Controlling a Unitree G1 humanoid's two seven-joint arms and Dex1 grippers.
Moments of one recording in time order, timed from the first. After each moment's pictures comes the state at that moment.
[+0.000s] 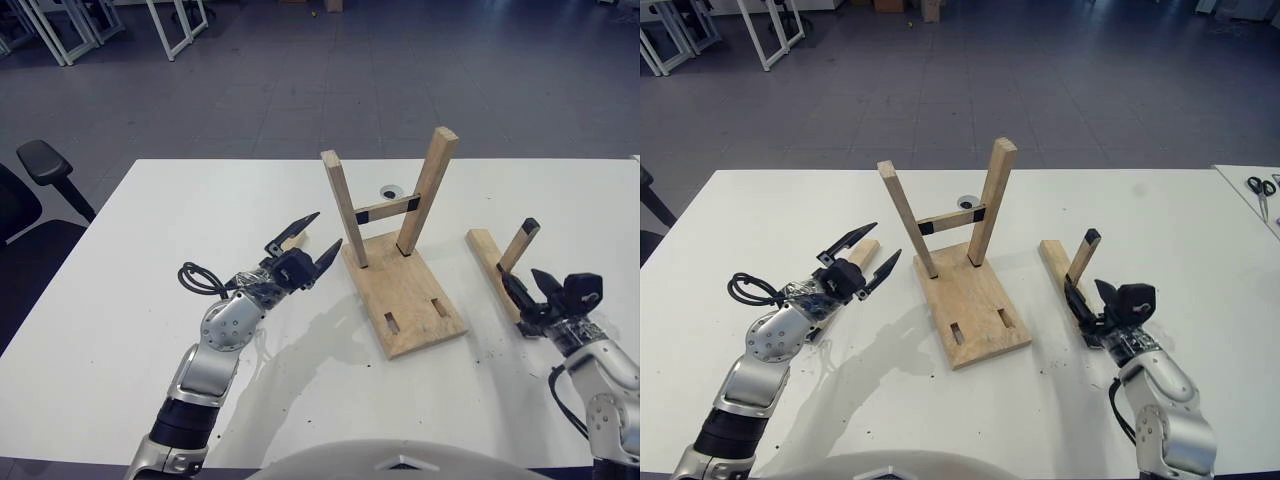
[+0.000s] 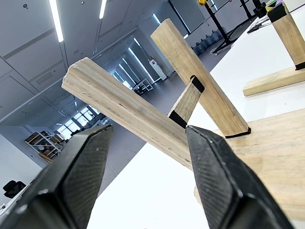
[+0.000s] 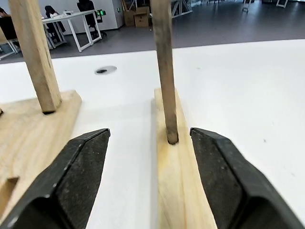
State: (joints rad) left arm 0.00 0.38 -0.16 -0.22 0.18 -0.25 -0.39; right arm 0.28 -0.38 -0.35 -0.22 0.43 0.35 0.45
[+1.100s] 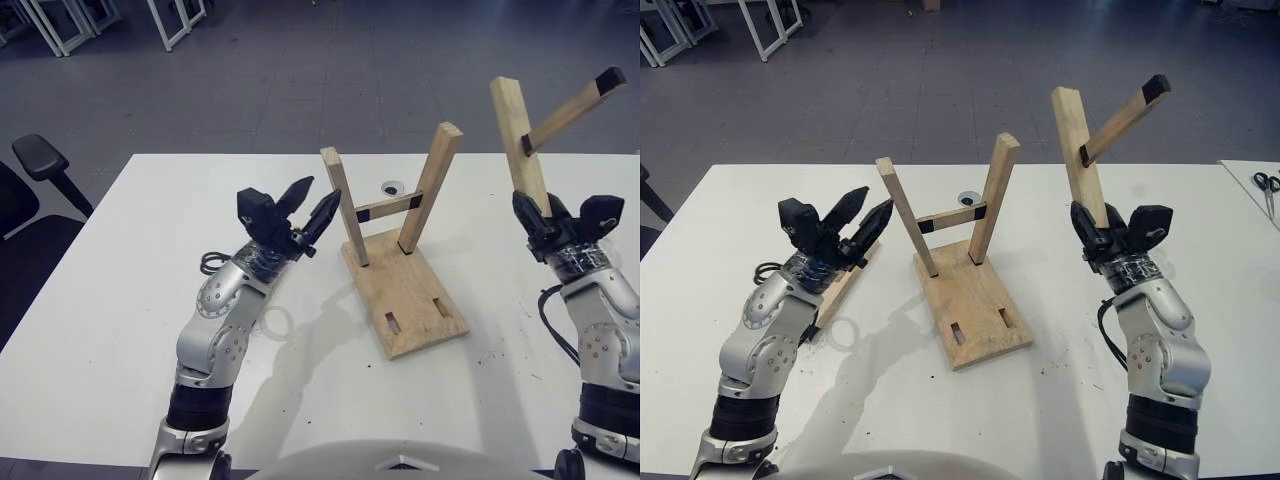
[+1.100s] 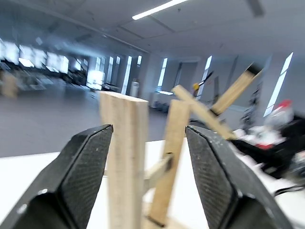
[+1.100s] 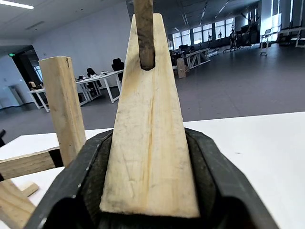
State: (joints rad) left arm -0.11 0.23 -0.03 -0.39 -0.83 0.37 -0.37; right arm -0.11 -0.39 -0.35 -0.21 0.67 0.44 0.39
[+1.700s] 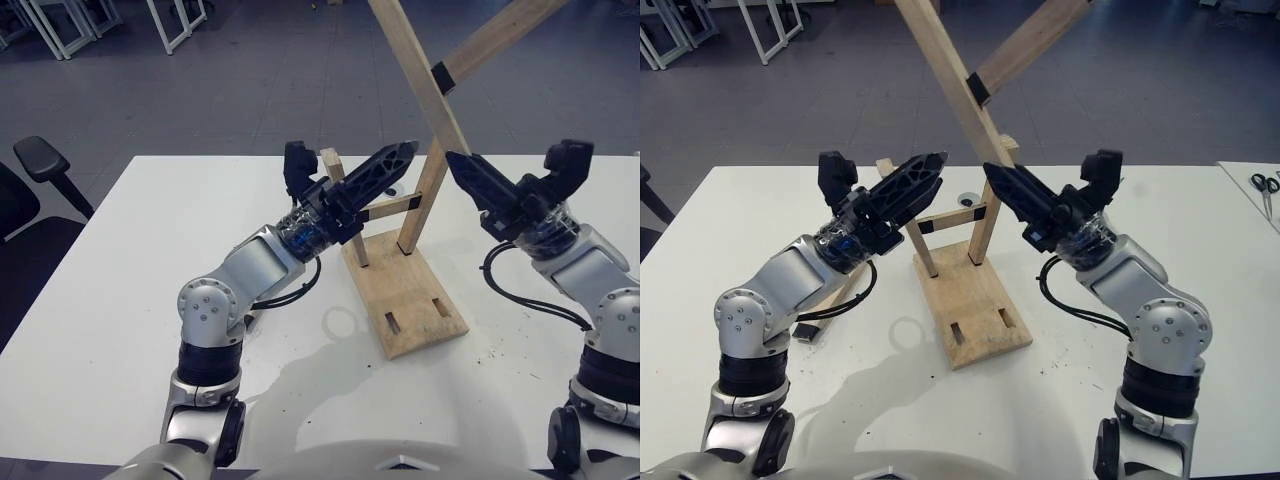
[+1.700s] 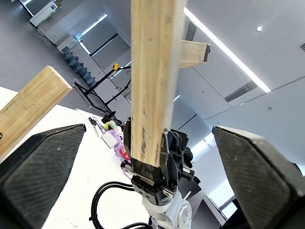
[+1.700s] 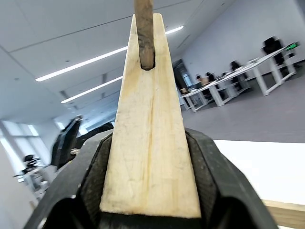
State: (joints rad) left arm -0.38 0.21 -0.02 -0.35 -1.67 0.72 0.06; right arm -0.32 -0.42 -0.29 -0.36 1.37 0.85 0.45
